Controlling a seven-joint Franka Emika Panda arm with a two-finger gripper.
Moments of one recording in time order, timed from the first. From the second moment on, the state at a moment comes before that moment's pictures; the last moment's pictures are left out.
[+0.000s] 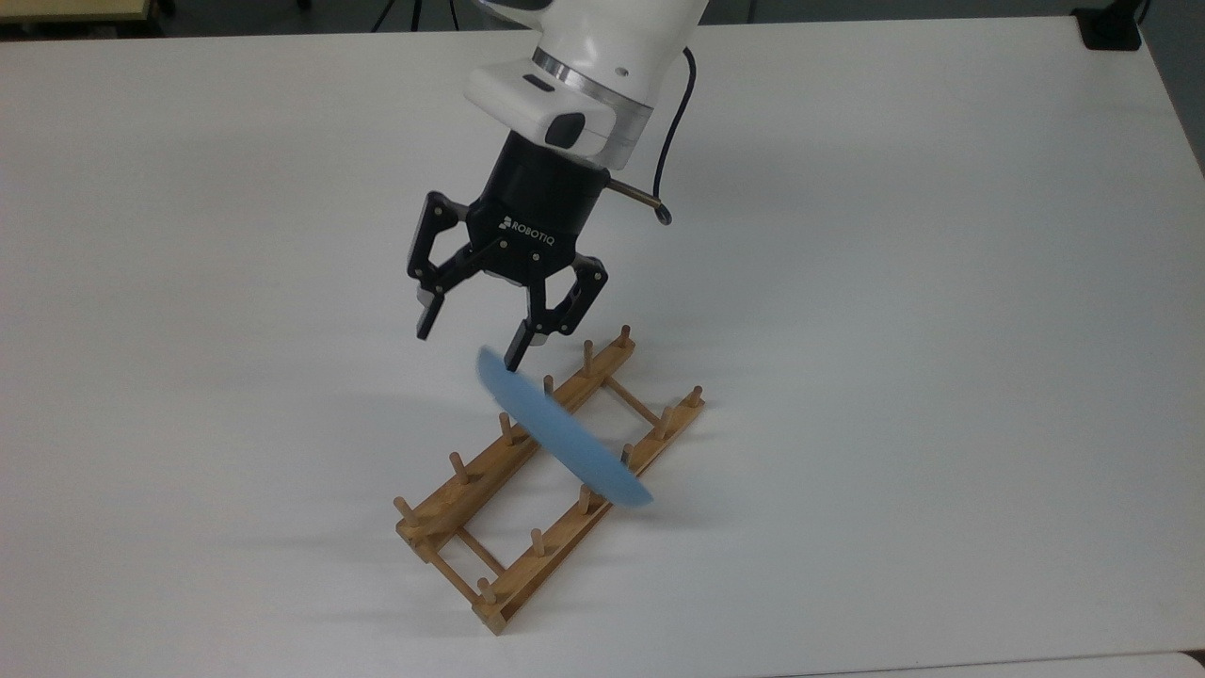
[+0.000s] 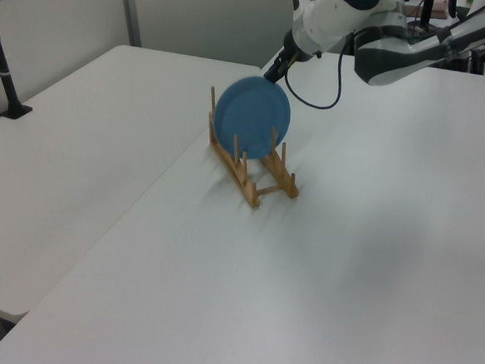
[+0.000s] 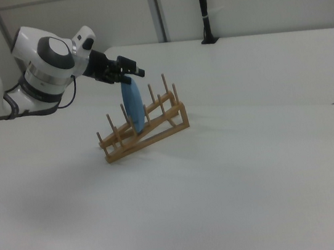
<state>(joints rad) 0.11 0.33 0.02 -1.61 -0.92 2.45 0.68</state>
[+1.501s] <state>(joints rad) -0.11 0.03 -0.01 -1.59 0.04 1.63 -0.07</state>
